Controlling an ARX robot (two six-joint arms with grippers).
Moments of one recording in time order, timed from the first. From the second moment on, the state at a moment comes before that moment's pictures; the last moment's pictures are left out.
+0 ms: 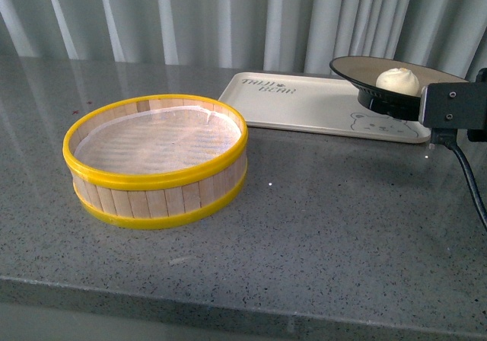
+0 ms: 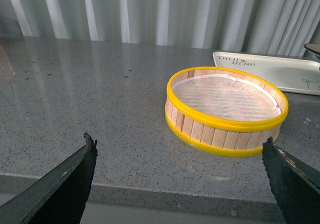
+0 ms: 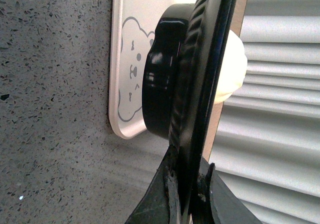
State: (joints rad) left arm 0.00 0.00 0.03 0.00 0.00 0.00; right arm -0.07 1.91 0.98 0.64 -0.24 -1.59
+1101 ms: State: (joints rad) left arm 0.00 0.00 0.03 0.00 0.00 0.00; right arm -0.05 2.15 1.35 0.41 -0.22 -1.70
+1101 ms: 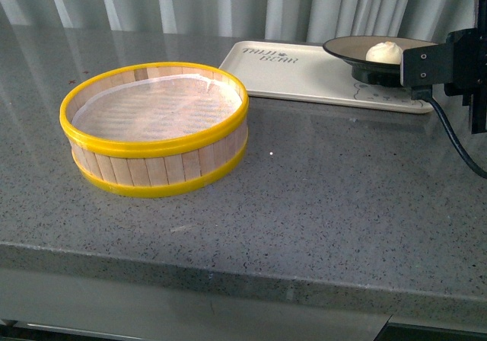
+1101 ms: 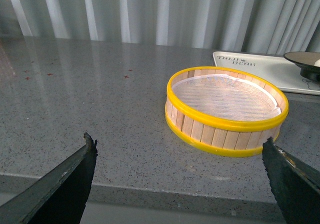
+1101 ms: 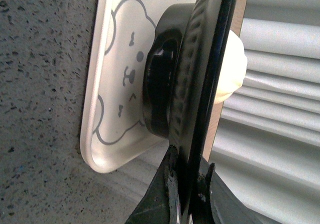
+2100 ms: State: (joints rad) left arm 0.00 0.00 0.03 0.00 0.00 0.00; right arm -0.02 2.18 1.35 0.41 -0.16 -1.71
